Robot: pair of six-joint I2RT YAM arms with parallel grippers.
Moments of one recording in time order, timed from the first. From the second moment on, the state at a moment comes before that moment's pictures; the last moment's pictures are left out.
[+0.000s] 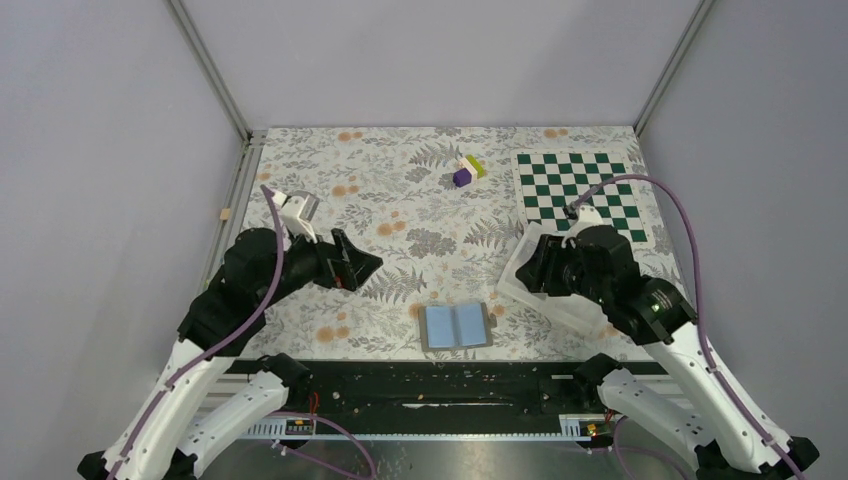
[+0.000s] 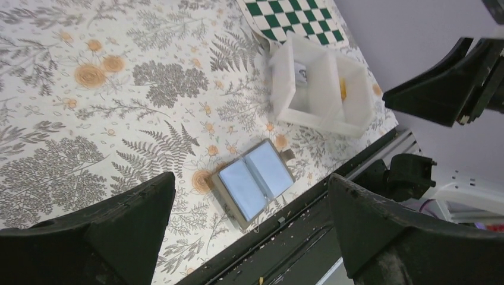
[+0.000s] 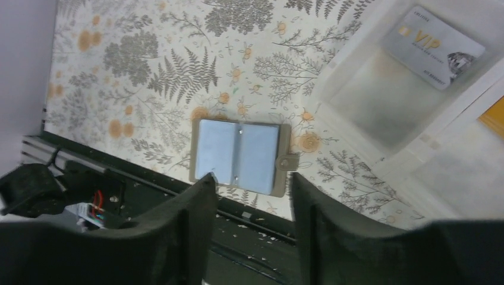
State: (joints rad) left arm -0.54 0.65 0.95 -0.64 0.21 -0.48; right arm 0.56 0.74 0.95 -0.86 0.01 0.56
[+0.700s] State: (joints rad) left arm -0.54 0.44 0.86 -0.65 0.11 -0.61; right arm 0.58 0.44 0.93 -0.89 -0.01 0.61
